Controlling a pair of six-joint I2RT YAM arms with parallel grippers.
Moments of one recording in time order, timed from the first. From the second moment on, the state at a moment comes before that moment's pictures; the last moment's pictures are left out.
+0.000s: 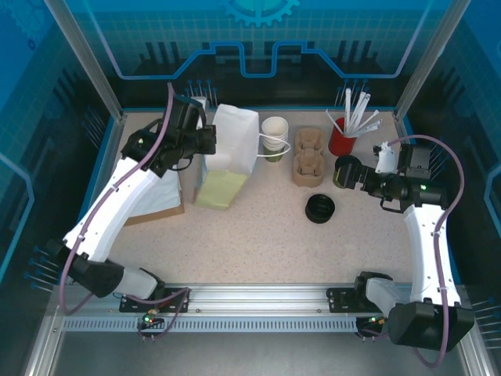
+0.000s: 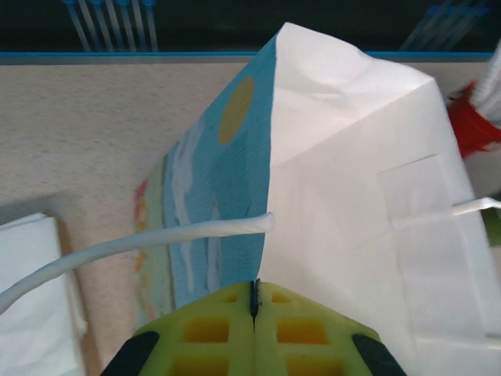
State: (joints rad) left arm -0.48 1.41 1.66 -0.95 -0.15 -0.39; right arm -0.18 1.04 1.11 -0.98 -0.50 0.16
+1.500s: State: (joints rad) left arm -0.53 1.22 1.29 -0.76 -0.07 -0.72; right arm -0.05 1.22 1.17 -1.04 -0.40 0.15
